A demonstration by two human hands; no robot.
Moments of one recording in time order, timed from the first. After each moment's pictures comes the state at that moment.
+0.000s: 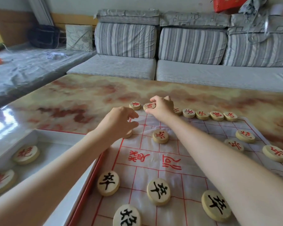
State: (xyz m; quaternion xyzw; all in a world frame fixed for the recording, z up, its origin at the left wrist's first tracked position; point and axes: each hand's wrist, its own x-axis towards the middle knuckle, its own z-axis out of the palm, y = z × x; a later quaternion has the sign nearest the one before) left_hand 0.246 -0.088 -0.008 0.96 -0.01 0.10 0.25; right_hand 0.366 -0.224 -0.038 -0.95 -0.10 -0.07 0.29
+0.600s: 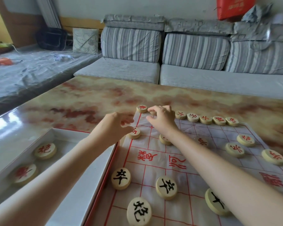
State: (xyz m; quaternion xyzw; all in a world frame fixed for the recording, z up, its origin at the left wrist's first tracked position) left_hand 0.214 -0.053 -0.008 0.95 0.00 0.11 0.27; right_hand 0.314 -0.205 -0.041 -0.93 -0.16 -0.11 0.29
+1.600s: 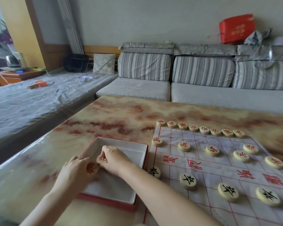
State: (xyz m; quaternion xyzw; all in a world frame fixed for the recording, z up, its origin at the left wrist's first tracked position) left_hand 0.058 0.091 -0.046 0.98 0.14 0.12 0.08; right_hand 0.147 -0.028 -0.039 -0.88 -0.38 0.06 0.28
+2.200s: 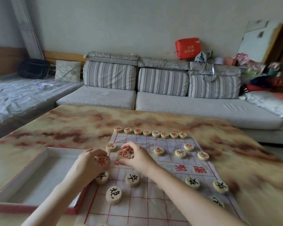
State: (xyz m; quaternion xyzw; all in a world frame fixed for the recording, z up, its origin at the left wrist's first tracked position) left_hand 0.098 -0.069 0.001 0.93 0.03 0.14 0.34; right_hand 0.144 -0.250 0.013 -0.87 -0.23 0.02 0.43
